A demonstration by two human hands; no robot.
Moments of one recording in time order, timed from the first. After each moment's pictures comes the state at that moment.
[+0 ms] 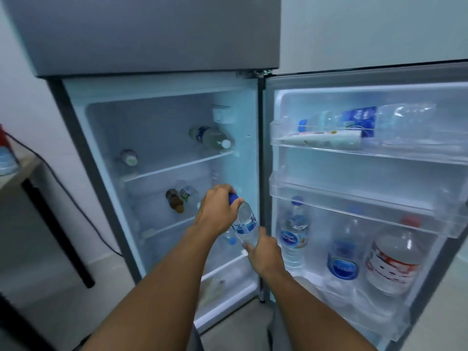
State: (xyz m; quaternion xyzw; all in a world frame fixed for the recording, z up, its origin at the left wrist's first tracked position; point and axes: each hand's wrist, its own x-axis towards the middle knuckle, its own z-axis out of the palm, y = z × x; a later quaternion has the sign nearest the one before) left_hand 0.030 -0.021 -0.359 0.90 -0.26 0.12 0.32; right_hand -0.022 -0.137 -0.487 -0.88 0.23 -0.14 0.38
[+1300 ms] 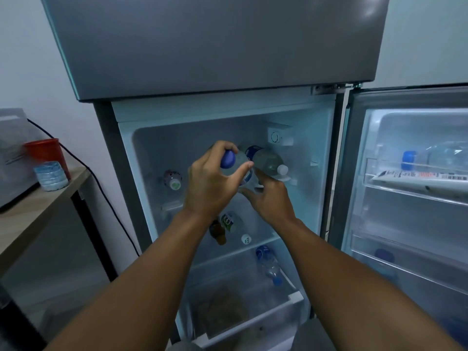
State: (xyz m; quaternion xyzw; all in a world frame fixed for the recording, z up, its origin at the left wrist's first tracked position) left_hand 0.144 0.059 -0.266 0.72 -0.34 0.49 0.36; right_hand 0.187 -0.104 -0.349 -0.83 -0.08 -0.34 0.43
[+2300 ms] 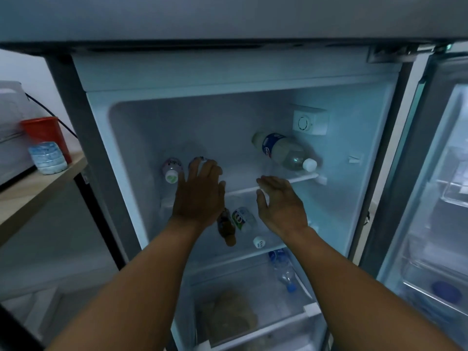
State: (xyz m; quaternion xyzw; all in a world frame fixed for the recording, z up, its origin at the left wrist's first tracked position) left_hand 0.255 0.093 -0.344 0.92 -0.19 0.34 0.08; right_hand 0.247 -0.104 -0.403 -0.89 -0.06 -0.38 0.24
